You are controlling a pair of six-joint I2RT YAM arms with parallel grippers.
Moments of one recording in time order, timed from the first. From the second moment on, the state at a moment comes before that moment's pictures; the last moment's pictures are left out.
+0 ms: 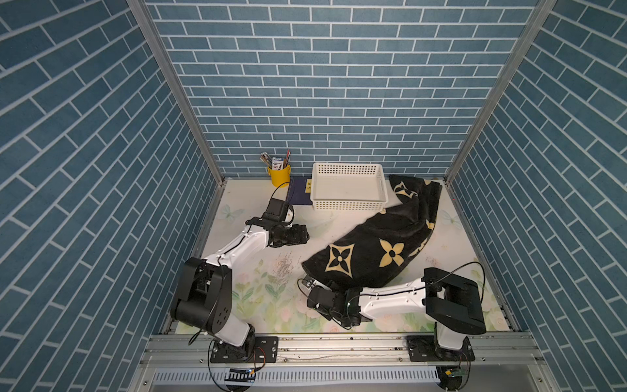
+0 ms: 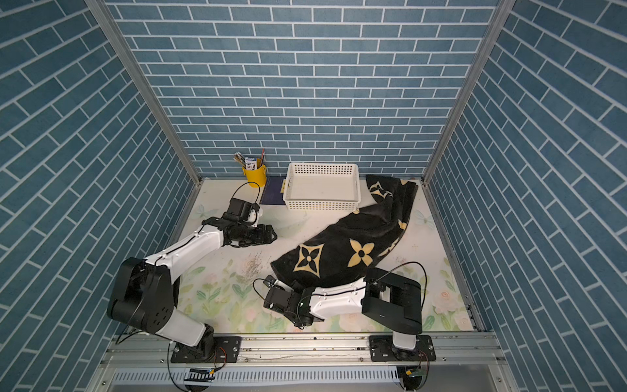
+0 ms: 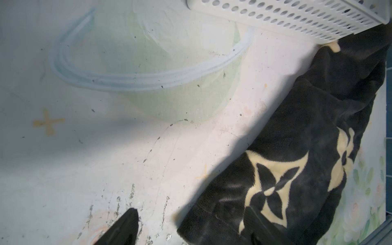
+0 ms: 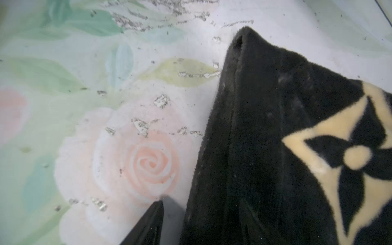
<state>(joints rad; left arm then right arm) -0.30 1.53 1.04 -0.54 0.27 -0.37 1.42 1.80 0.96 -0.21 0.46 0.26</state>
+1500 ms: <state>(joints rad) -0.59 1.38 0.81 -0.51 0.25 -0.48 1.04 1.47 0.64 -0.01 0.14 0.32</state>
